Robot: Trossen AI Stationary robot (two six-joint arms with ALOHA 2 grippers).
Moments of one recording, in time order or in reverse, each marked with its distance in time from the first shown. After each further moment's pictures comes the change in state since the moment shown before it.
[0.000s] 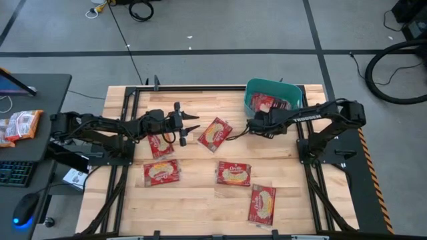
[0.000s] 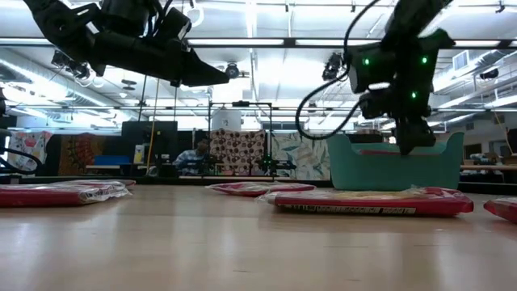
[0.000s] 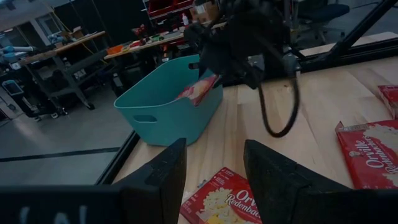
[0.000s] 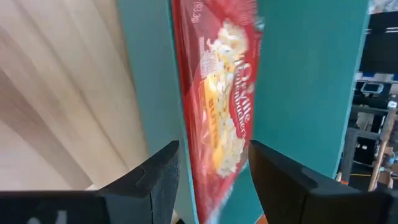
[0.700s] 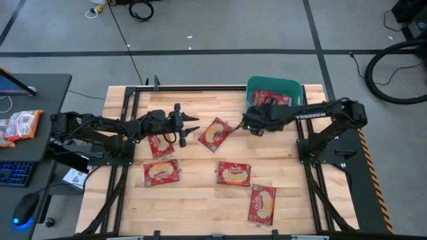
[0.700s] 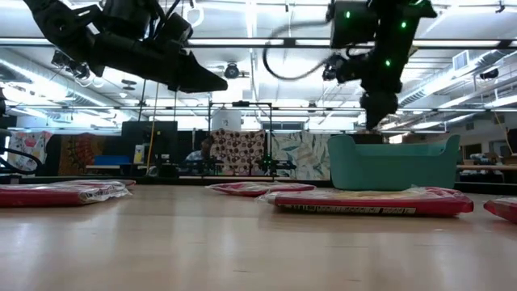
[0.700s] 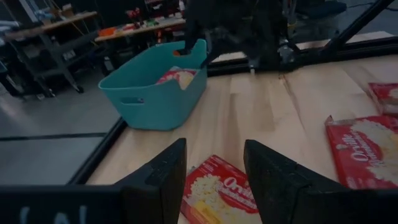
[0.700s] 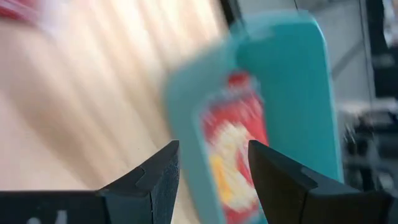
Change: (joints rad) left arm 0.000 0.000 0.000 -0.054 0.011 -0.072; right arm 0.076 -0.013 0.205 0.031 -0.047 -0.019
